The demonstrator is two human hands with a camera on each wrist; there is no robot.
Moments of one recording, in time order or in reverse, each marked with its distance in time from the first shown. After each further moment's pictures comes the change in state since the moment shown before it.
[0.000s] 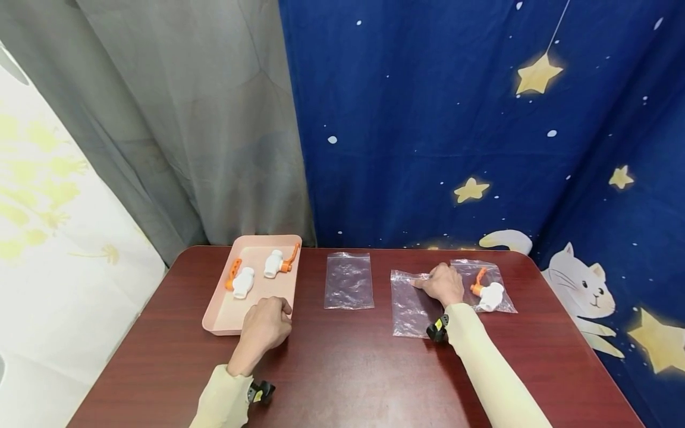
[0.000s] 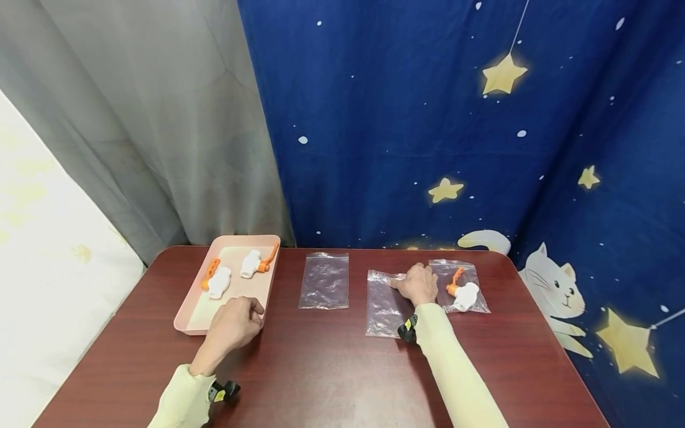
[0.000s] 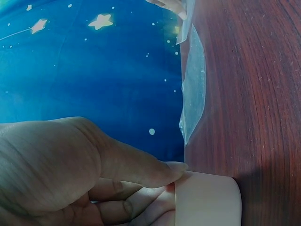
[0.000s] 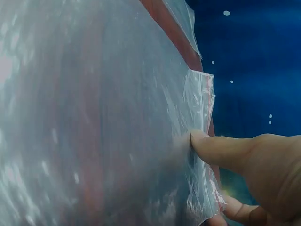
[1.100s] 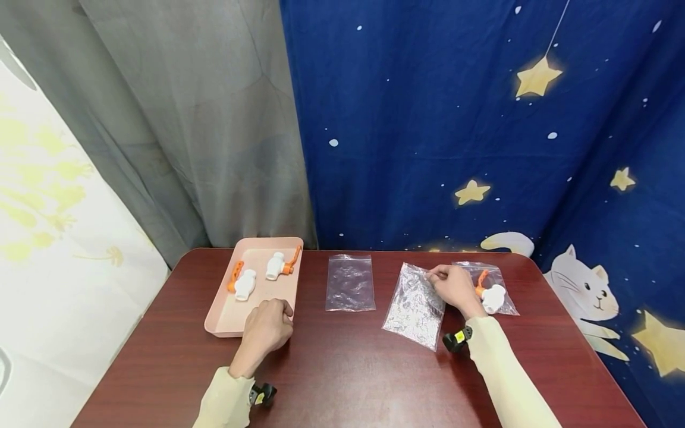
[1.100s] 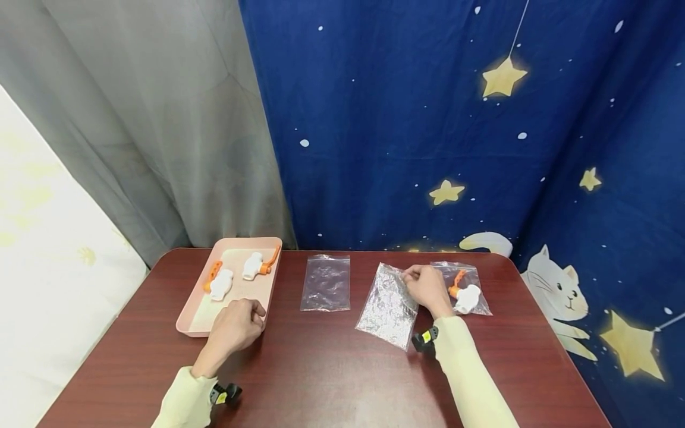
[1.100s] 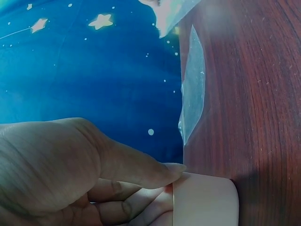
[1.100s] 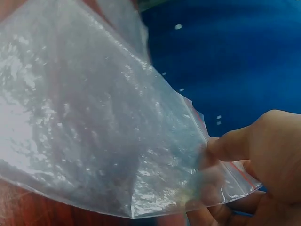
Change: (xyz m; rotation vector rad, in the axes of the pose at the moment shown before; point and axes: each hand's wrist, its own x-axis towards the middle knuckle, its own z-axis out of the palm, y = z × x) left_hand -0.003 0.000 0.000 0.000 0.039 0.019; right_hand -0.023 0.003 -0.033 0.167 0.026 -0.253
